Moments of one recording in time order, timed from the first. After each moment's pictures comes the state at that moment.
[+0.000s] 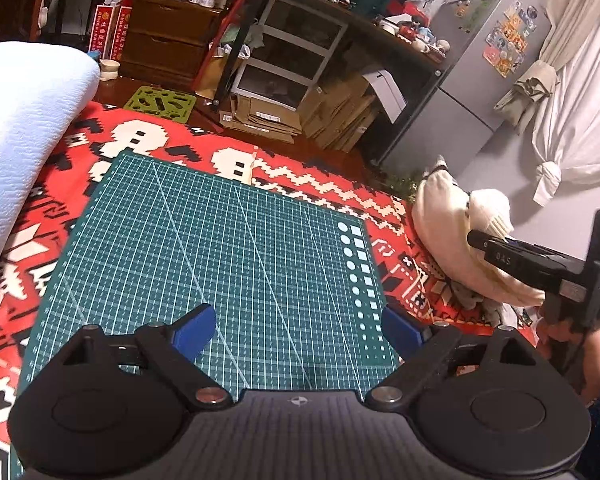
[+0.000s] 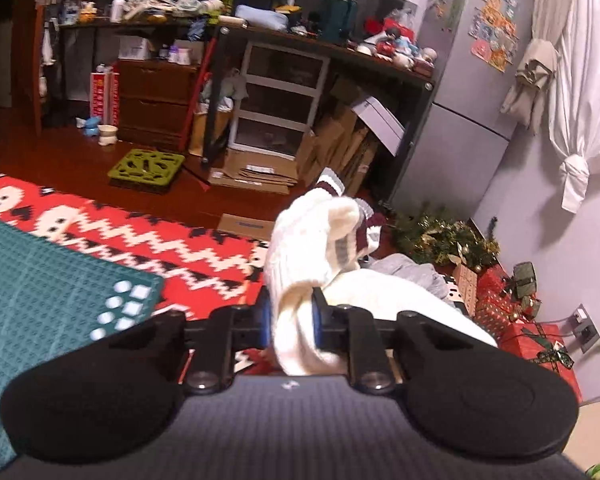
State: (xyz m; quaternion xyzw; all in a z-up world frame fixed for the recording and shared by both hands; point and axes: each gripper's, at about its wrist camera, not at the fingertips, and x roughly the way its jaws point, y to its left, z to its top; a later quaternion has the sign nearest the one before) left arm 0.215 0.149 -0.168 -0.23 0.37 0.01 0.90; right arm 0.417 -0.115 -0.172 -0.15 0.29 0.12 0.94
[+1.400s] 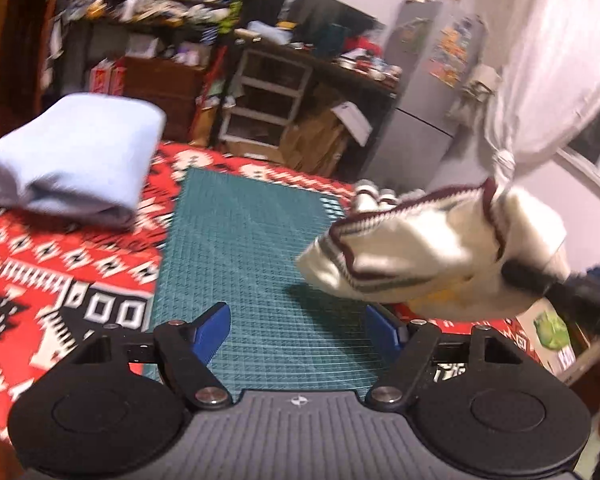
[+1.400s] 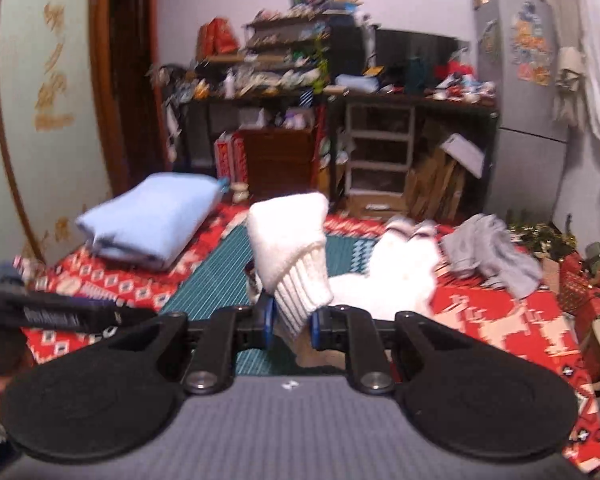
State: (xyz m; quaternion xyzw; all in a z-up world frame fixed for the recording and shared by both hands) left arm -0.005 0.134 -0.114 -0.16 0.30 -0.03 0.94; right arm -0.023 -0.135 -0.040 -0.03 0.23 0.26 0.94
